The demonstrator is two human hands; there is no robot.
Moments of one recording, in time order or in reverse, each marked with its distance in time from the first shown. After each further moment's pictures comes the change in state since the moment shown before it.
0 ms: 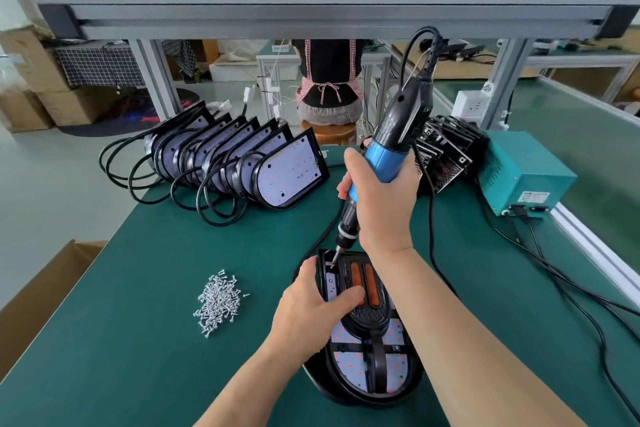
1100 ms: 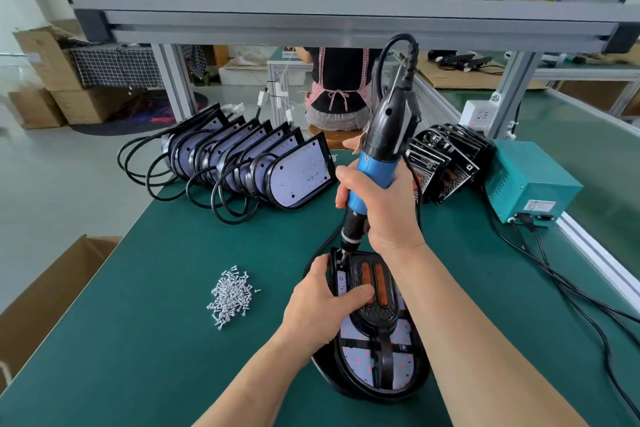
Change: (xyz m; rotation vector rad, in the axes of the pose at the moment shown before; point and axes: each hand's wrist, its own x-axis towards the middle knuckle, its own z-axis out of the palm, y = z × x) left_hand -0.003 0.006 -0.001 -0.121 -0.040 -0.014; right_hand -0.006 -0.008 -0.002 0.013 -0.357 0.049
